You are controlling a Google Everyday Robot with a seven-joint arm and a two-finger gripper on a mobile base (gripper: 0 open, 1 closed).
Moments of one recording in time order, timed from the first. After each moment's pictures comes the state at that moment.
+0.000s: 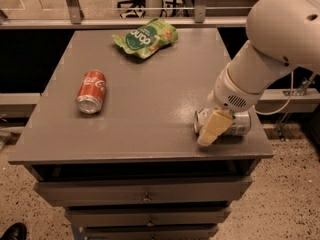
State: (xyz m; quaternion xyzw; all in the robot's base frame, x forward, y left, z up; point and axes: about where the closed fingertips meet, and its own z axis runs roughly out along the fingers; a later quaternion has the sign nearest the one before) arm 0.485 -0.134 0.840 -0.57 0.80 0.06 0.16
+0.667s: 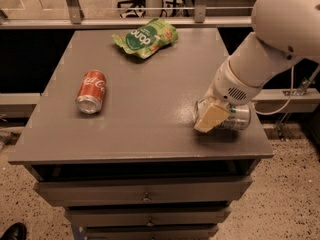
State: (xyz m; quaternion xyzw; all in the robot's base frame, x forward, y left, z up) arm 0.493 -0.127 0.853 -0.57 0.80 0.08 0.18
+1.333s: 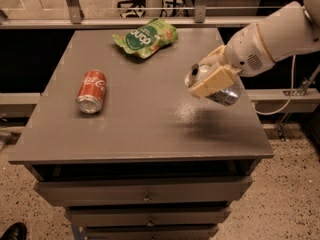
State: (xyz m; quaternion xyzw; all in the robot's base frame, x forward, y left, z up) arm 0.534 -0.111 0.924 -0.56 0.73 0.21 0.33
